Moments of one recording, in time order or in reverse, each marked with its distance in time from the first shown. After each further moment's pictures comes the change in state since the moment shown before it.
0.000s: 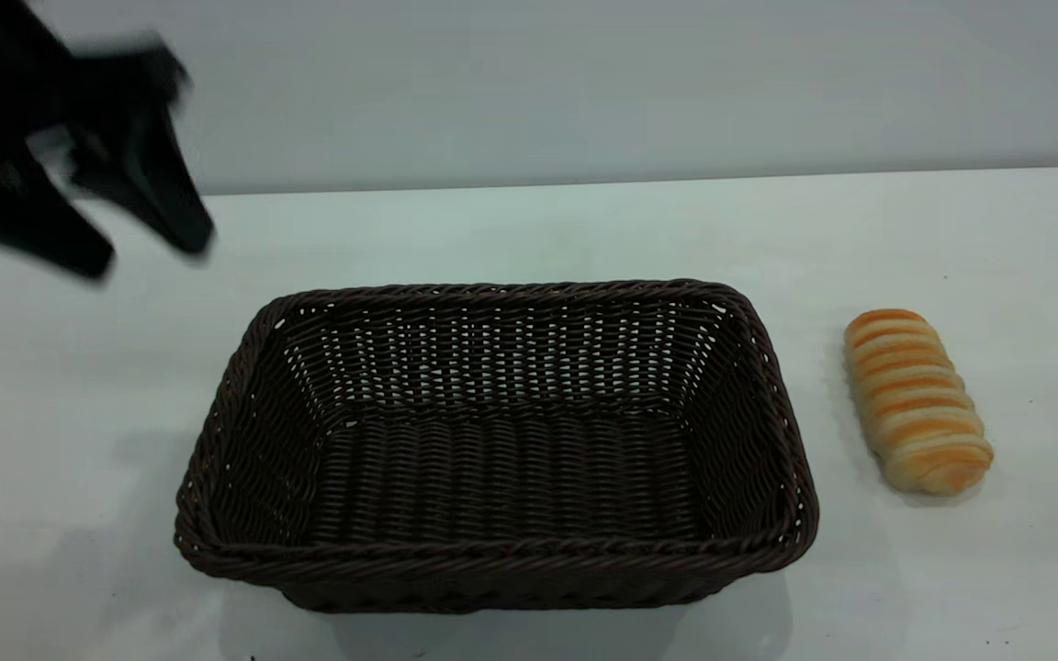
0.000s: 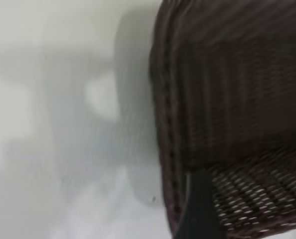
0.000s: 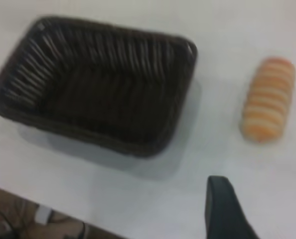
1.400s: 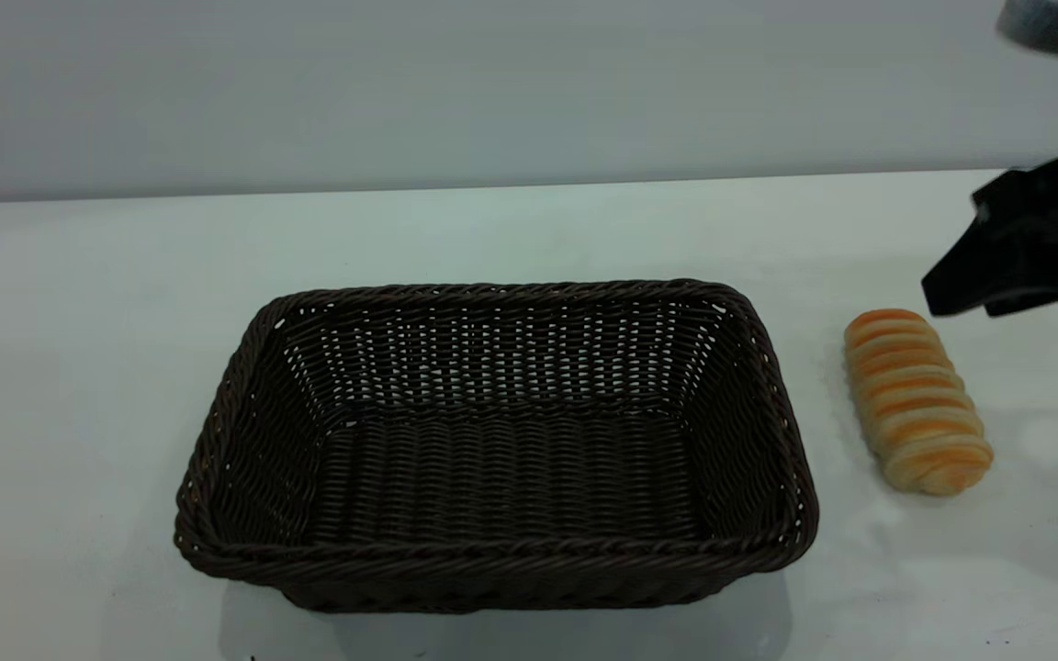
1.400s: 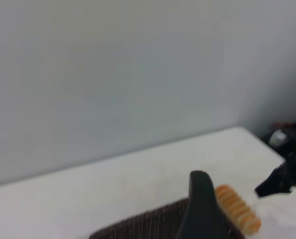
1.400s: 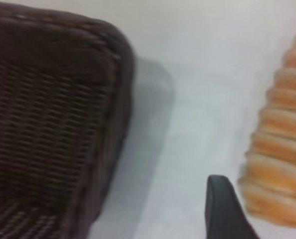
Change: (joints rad) left arm 0.000 -1.218 0.001 -0.017 0.206 0.093; right arm 0.000 1.394 -0.256 0.779 -0.525 -0.947
